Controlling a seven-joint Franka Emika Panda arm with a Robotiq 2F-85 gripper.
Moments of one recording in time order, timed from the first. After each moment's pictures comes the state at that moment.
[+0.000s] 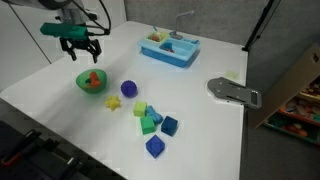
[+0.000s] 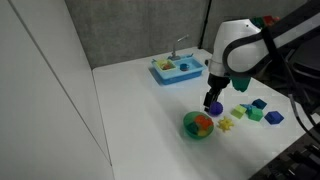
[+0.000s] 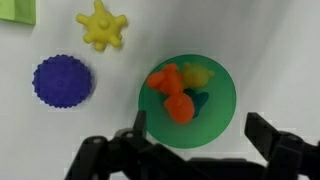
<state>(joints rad) 0.10 0.39 0.14 -2.13 0.03 2.40 -0.18</state>
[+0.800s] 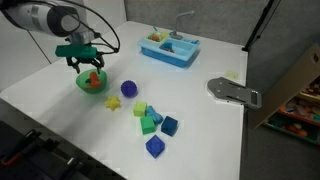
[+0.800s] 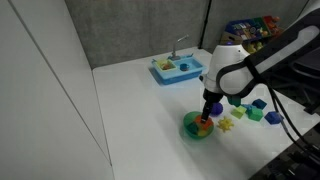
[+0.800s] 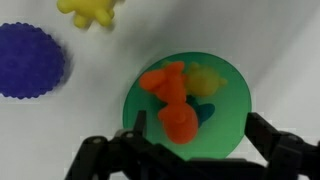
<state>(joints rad) 0.07 0.55 0.18 -2.12 0.03 2.58 -0.36</state>
